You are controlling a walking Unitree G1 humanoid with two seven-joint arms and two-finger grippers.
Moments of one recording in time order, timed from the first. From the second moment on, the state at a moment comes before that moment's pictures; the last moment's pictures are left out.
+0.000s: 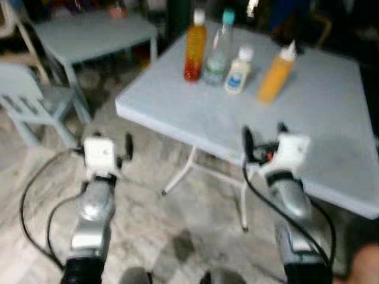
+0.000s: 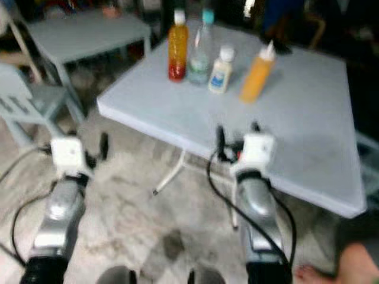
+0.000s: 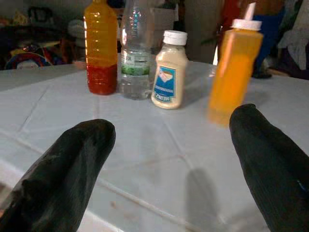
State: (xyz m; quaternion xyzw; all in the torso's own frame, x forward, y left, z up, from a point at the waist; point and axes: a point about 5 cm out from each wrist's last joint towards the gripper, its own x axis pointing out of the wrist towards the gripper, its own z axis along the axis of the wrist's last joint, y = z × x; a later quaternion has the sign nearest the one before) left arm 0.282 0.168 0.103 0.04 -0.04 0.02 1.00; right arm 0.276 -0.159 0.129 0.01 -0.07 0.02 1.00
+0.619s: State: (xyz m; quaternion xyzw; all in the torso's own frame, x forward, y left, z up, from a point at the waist) left arm 0.281 0.158 0.108 0.05 -0.05 -0.01 1.00; right arm 0.281 -0.161 0.133 0.01 -0.07 0.01 1.00
